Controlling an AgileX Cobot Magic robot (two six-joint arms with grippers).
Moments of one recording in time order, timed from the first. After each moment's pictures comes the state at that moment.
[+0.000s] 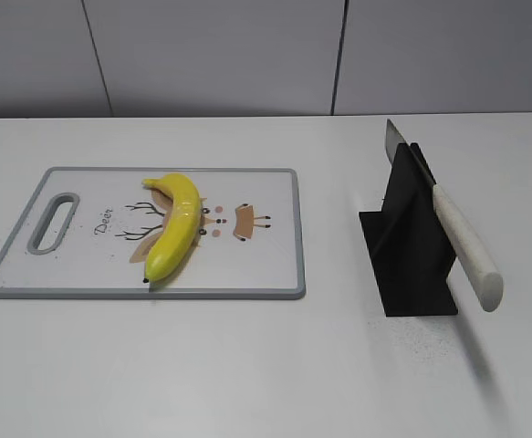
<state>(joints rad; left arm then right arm) -0.10 0.02 -0.50 -0.10 1.04 0.16 0.09 -0.01 -0.42 0.02 0.94 0.02</state>
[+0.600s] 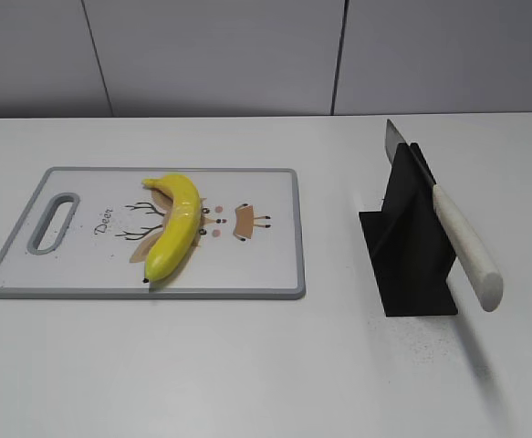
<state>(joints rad) -0.10 0.02 -0.50 -0.10 1.04 0.16 0.08 0.18 -0.56 -0.04 0.94 0.02</state>
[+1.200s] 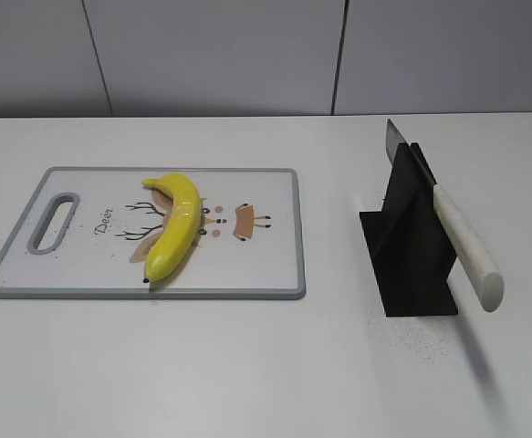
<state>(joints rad) -0.10 0.02 -0.50 -0.10 1.04 0.16 0.08 0.82 -0.81 0.05 1.07 -0.02</state>
